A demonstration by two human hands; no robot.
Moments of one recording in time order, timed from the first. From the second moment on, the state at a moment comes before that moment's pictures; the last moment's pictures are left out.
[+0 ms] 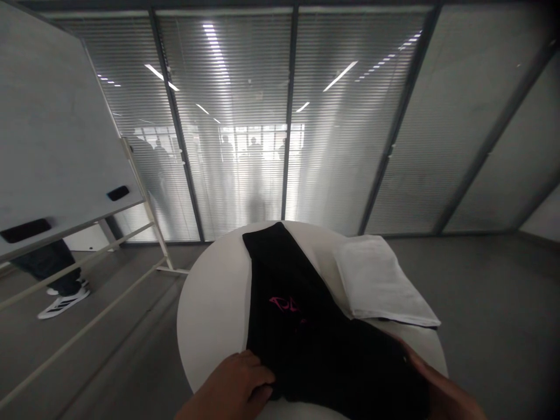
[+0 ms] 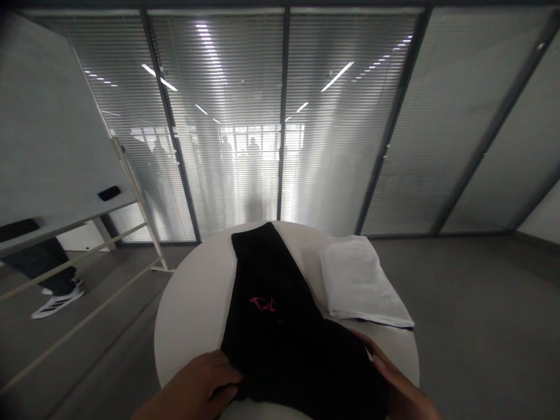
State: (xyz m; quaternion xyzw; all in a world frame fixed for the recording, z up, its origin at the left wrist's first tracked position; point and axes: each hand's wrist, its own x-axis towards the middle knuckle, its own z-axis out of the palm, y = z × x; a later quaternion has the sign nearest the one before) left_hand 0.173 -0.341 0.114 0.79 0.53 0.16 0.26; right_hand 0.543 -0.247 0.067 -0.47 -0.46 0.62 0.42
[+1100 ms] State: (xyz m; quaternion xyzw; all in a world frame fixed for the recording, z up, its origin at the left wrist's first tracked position) left_hand 0.228 -0.260 0.126 0.82 0.51 0.14 0.20; right_hand 0.526 -0.249 0.089 -0.62 -0.58 0.18 0.49
